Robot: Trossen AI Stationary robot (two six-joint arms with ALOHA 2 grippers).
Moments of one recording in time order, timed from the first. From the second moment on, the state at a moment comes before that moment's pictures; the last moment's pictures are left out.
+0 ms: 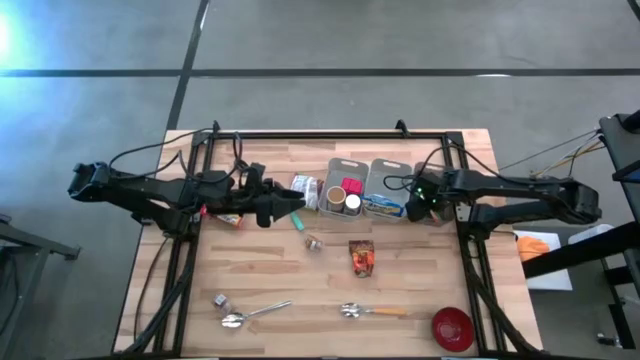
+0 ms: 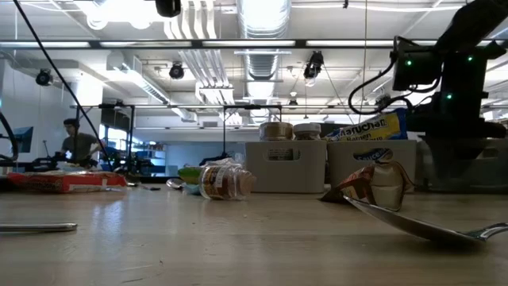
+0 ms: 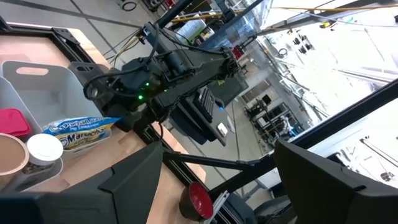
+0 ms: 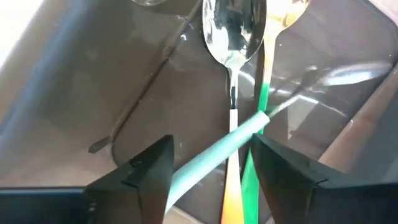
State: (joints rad) left arm -0.14 1.11 0.90 0.15 -0.21 -0.89; right arm -0.38 1.04 0.48 -0.85 0.13 0.80
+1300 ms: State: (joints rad) left arm -0.51 1.21 0.86 -0.53 -0.03 -0.89; right arm -0.38 0.93 0.76 -0.98 0.13 0.75
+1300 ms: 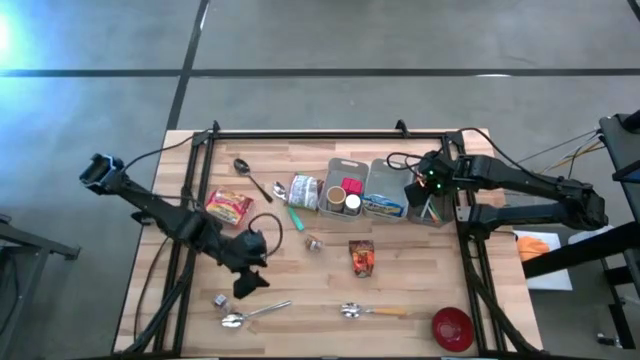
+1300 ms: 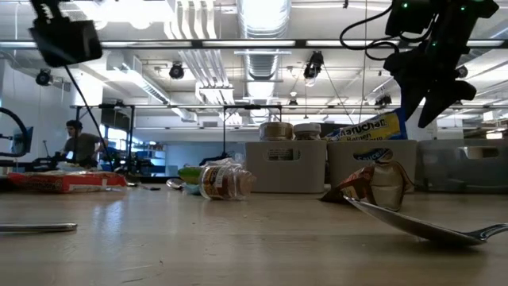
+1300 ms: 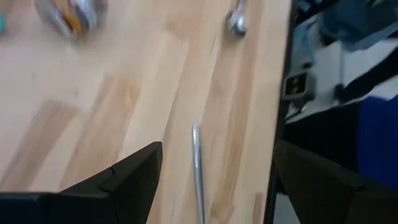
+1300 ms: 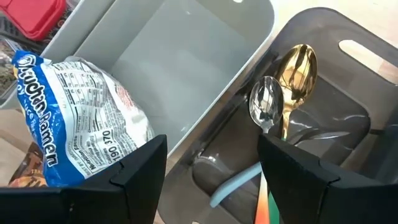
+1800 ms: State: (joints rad) left arm -0.73 1.45 0.87 -0.57 0.14 -1.11; right arm -0.38 0.93 0.76 -0.98 0.13 0.75
